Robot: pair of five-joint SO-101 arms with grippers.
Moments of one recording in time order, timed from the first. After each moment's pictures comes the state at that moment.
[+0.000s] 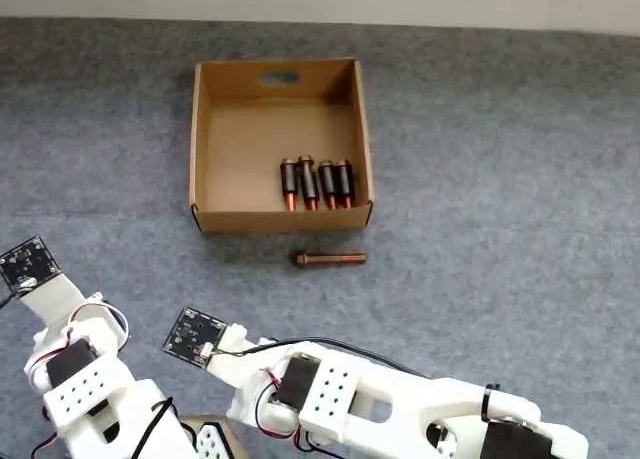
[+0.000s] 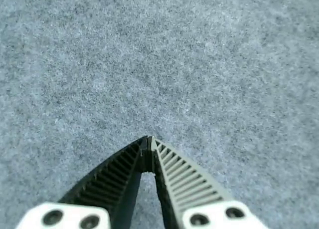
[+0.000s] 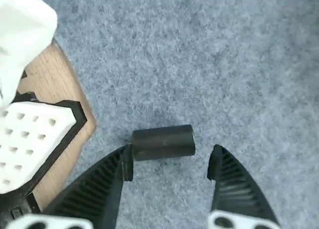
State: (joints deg) left arm -45.4 -66.2 88.0 42.2 -0.7; right arm -72.9 -28.3 60.1 42.7 -0.4
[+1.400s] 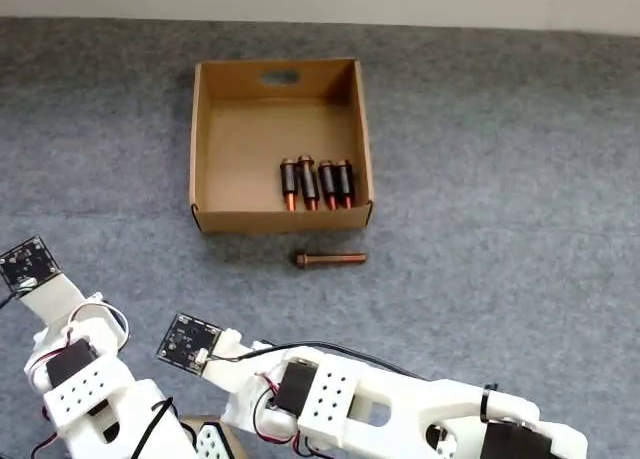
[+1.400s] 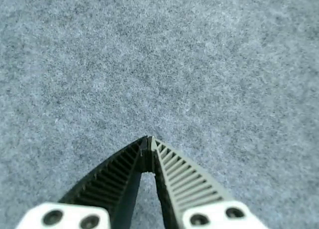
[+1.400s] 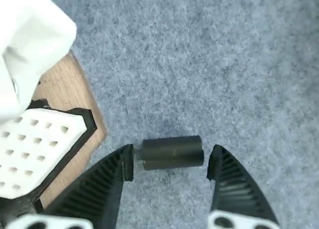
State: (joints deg) left arm -45.4 -66.2 88.0 42.2 -0.7; right arm -74.5 -28.3 60.1 40.6 -0.4
